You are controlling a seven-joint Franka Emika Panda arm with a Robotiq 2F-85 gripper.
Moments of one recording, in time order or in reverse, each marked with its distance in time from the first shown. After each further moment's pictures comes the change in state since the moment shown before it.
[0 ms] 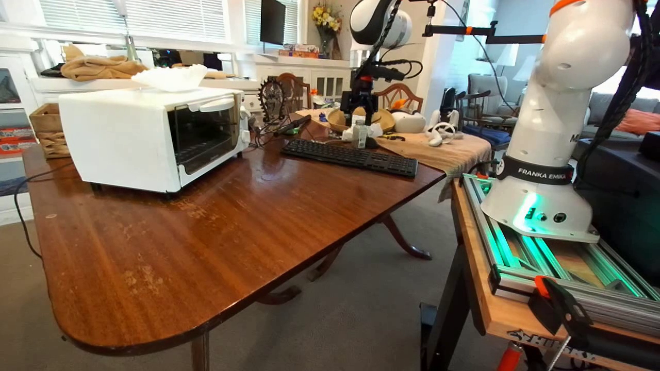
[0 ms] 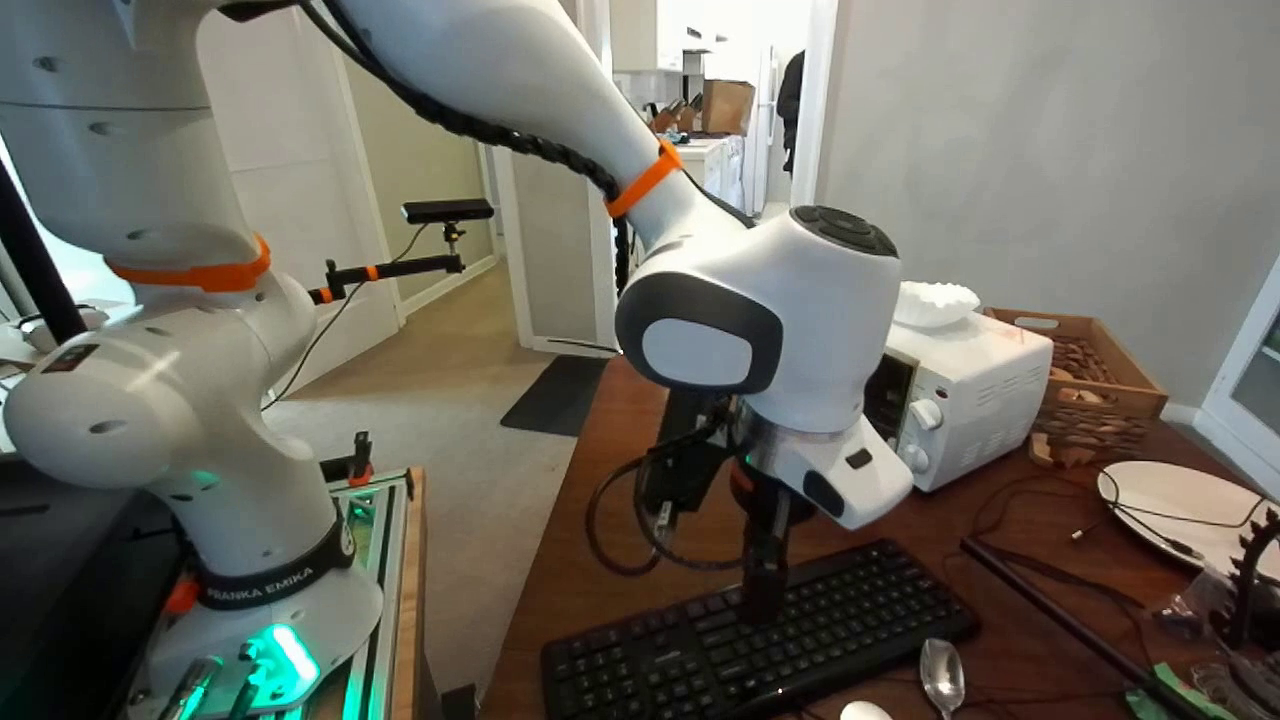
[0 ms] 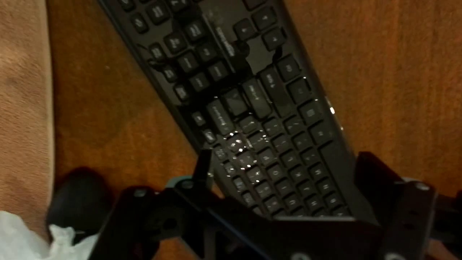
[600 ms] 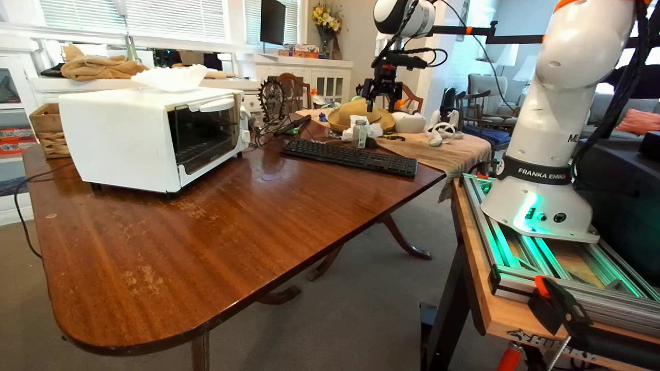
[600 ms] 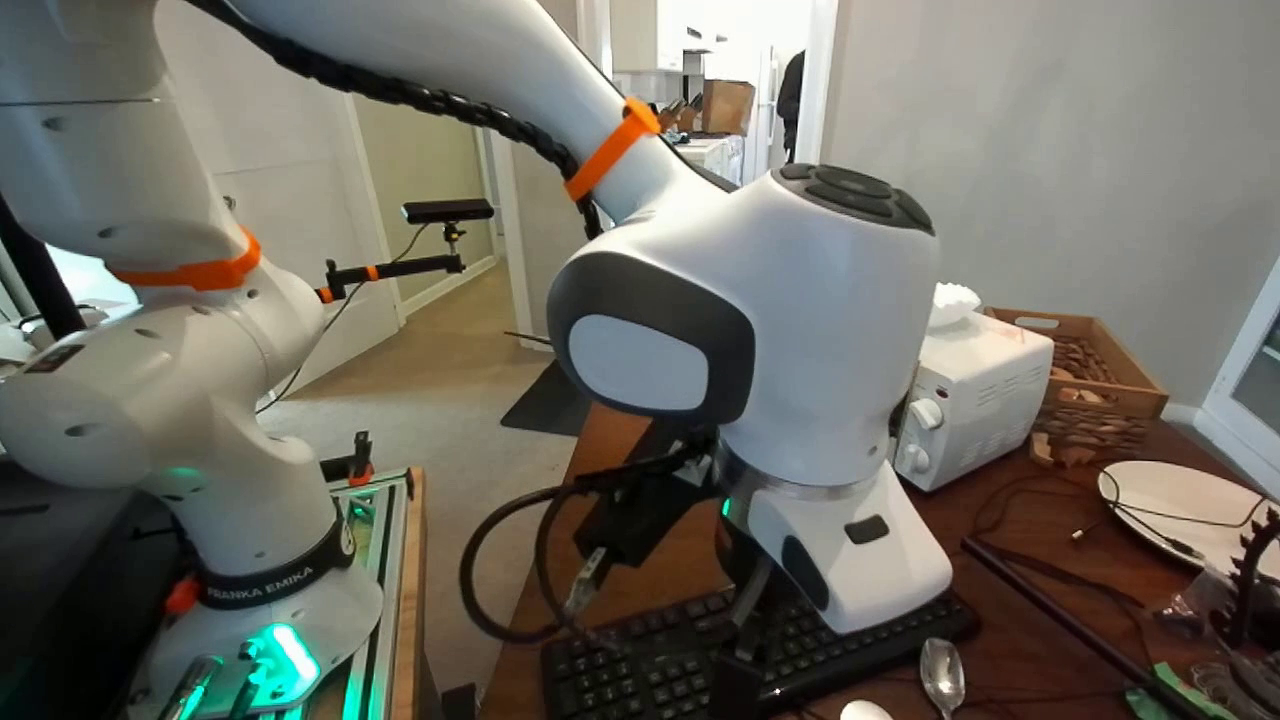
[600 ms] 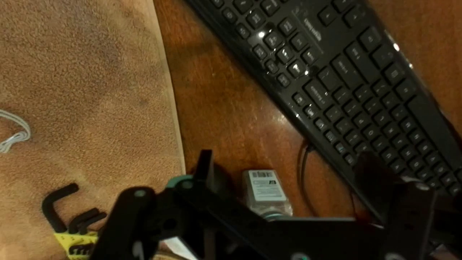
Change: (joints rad) arm -0.098 -0.090 -0.108 -0.006 -0.082 -0.044 0.084
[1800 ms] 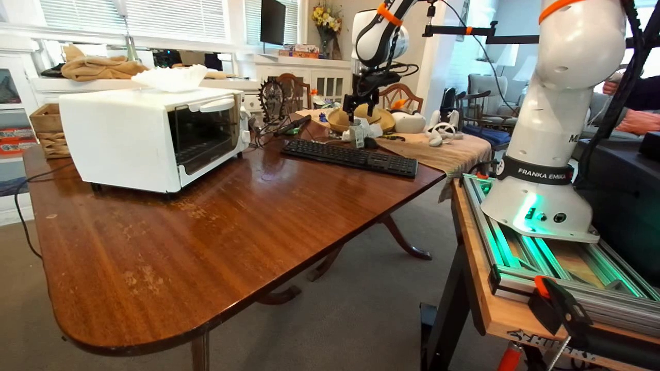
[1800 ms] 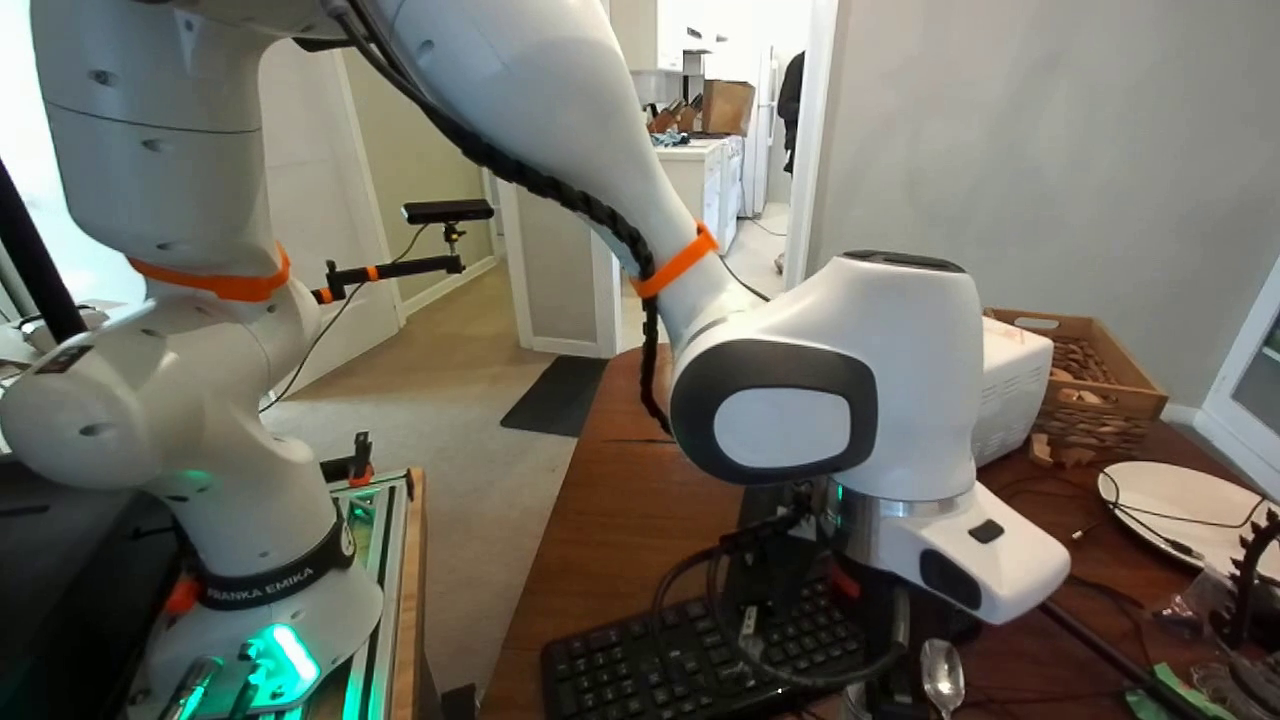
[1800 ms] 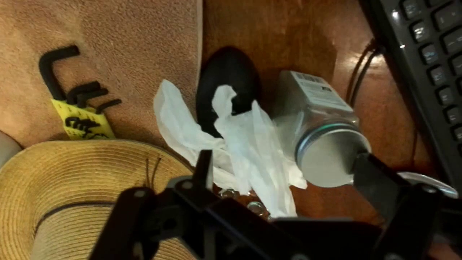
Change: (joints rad) arm 0.059 0.264 -0.001 0.150 -0.283 0.276 0.161
